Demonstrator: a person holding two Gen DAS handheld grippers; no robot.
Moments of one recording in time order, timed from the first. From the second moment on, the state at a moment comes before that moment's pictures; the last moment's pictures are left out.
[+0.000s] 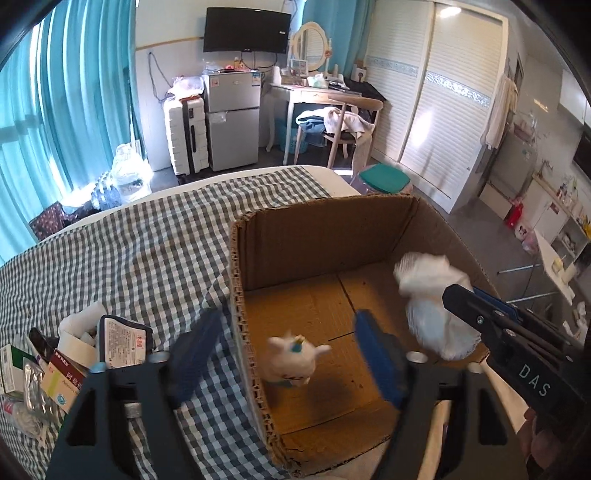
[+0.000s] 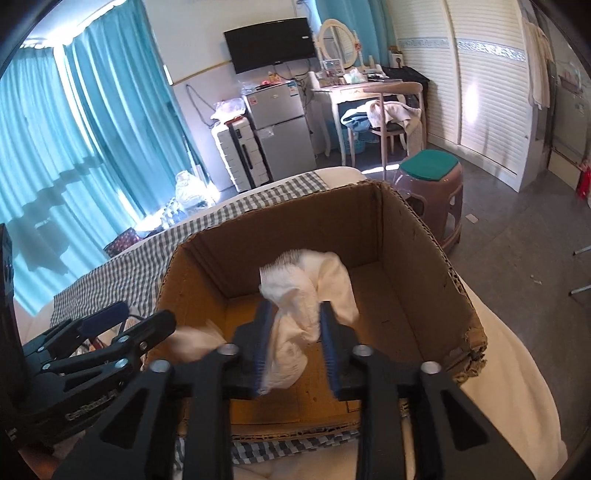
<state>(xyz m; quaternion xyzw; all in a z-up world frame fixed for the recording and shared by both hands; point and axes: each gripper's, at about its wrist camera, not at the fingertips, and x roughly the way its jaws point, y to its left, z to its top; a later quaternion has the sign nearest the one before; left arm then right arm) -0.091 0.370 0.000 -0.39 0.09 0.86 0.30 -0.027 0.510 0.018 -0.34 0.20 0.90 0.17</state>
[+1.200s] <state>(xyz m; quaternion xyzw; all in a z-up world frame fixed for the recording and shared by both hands) -0.067 -0.036 0.033 -0.34 -0.04 0.94 -0.03 -0.034 0.221 0.062 -0.28 0.11 0.95 -0.01</state>
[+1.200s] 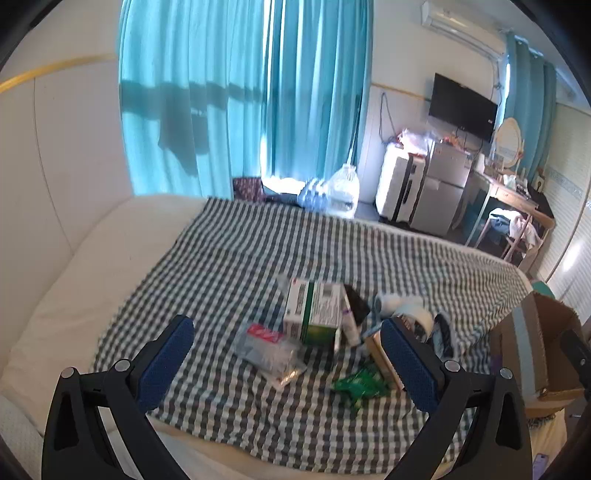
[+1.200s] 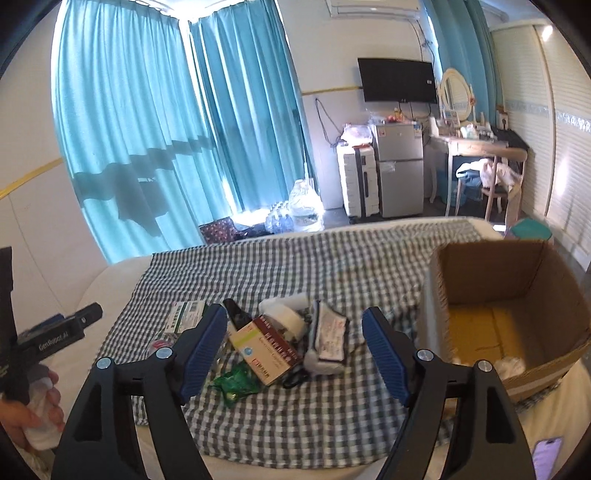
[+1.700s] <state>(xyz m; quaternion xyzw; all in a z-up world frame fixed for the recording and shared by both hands) -0.098 -0.025 -0.037 -0.41 -0.03 0.91 -0.02 -0.076 0.205 -0.016 -0.37 0.08 0.92 0.00</state>
